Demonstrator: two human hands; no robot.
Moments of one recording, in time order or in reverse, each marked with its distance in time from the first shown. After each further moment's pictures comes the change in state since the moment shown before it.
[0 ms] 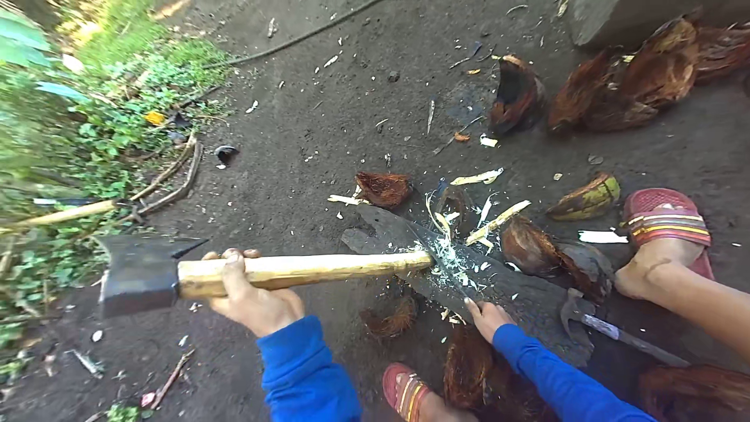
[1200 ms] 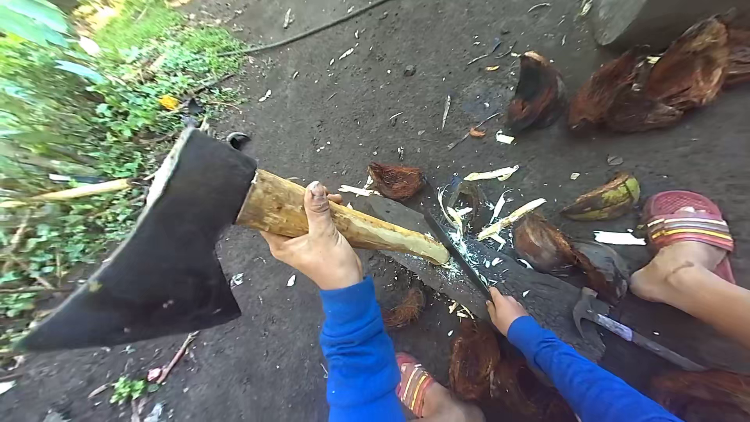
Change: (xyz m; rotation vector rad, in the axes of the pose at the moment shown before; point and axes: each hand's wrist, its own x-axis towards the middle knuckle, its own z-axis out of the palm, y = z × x) left_hand -0.044 0.015 0.061 -0.074 -0.169 0.043; right_hand 0.004 0.002 -0.008 -0.242 0.050 -0.069
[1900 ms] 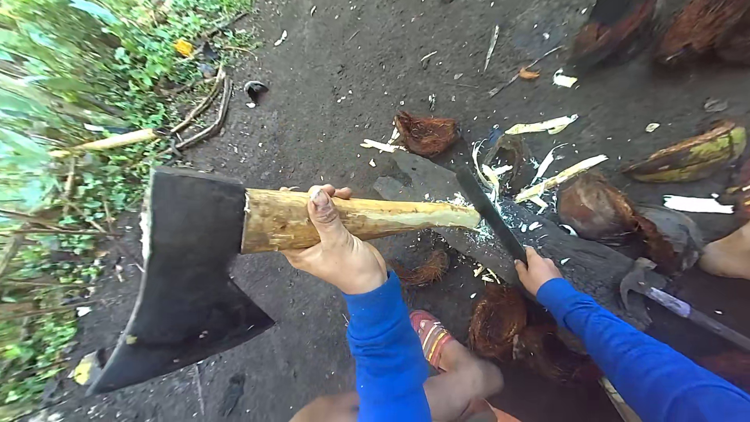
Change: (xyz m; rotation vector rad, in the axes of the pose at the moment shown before) left_hand -0.033 0.009 -0.059 0.002 0.112 0.026; right_hand 0.005 -0.001 -0.002 0.096 0.118 0.022
